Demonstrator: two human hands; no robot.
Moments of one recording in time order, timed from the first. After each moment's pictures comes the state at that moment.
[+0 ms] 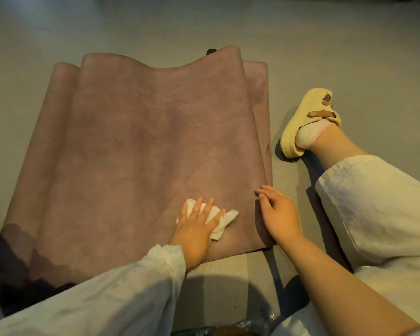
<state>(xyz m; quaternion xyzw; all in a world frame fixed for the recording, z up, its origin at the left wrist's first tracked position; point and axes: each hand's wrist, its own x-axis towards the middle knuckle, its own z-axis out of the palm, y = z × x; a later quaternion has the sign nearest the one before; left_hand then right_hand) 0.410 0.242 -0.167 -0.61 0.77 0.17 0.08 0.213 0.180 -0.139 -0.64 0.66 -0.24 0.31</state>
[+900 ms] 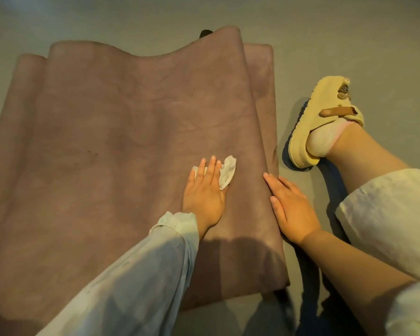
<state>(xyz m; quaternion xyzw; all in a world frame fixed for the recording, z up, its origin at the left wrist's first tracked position) 0.390 0.109 -0.179 -0.71 0.70 0.13 -0.02 0.177 0.102 -0.175 -0.80 0.56 -0.08 0.22</state>
